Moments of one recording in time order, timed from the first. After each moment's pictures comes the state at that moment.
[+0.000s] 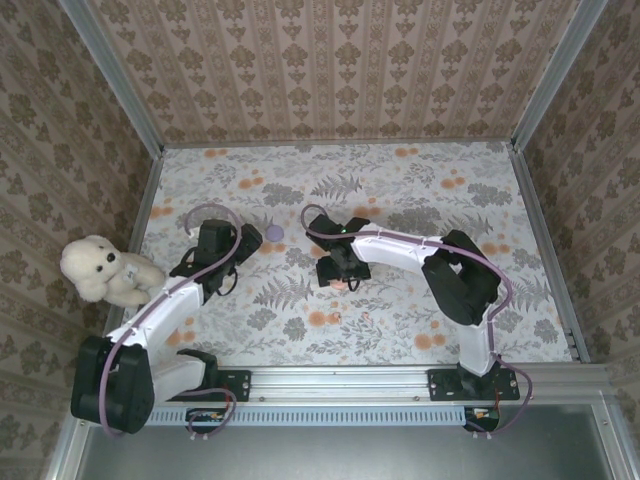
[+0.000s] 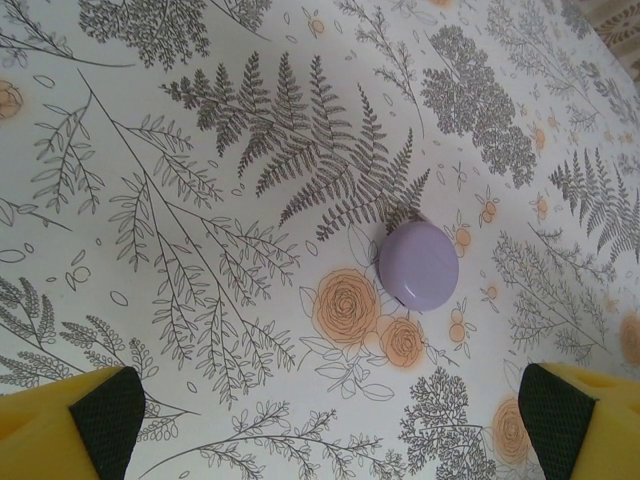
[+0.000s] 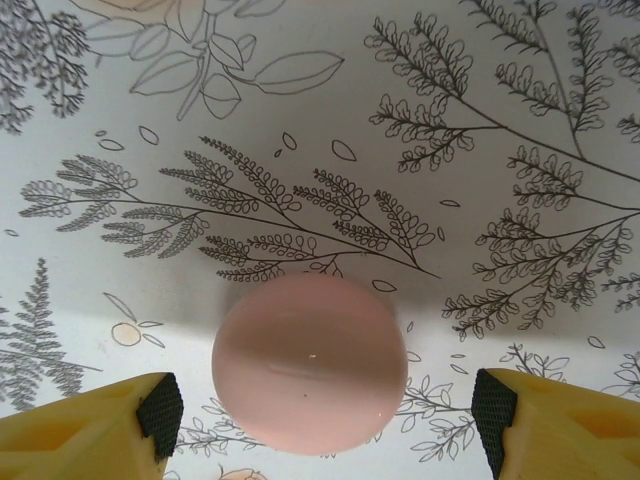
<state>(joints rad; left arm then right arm) -0.31 1.13 0.59 -0.22 -0.09 -0.87 0.80 1.96 1.39 -0.85 0.07 0.67</state>
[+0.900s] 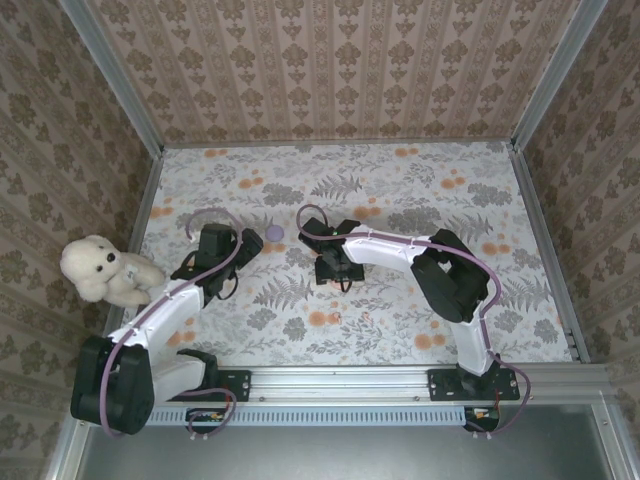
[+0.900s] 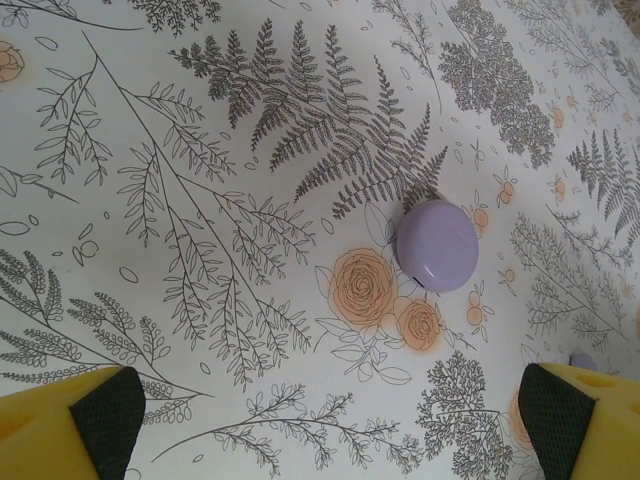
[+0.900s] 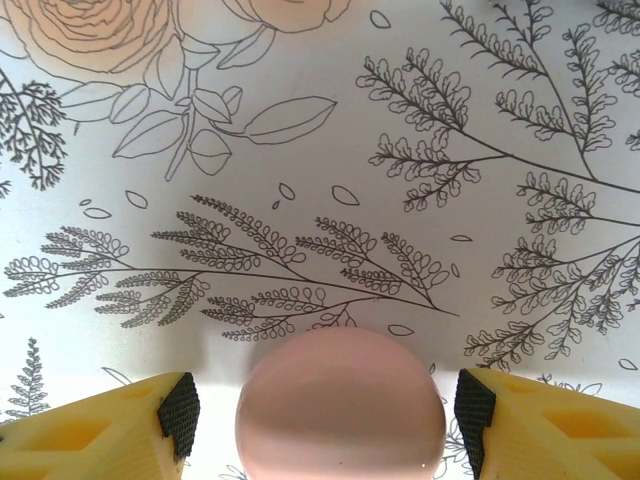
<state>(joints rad) -0.31 1.12 0.55 -0.20 -0.08 -0.88 0.83 2.02 1.44 -0.85 0.15 0.78</state>
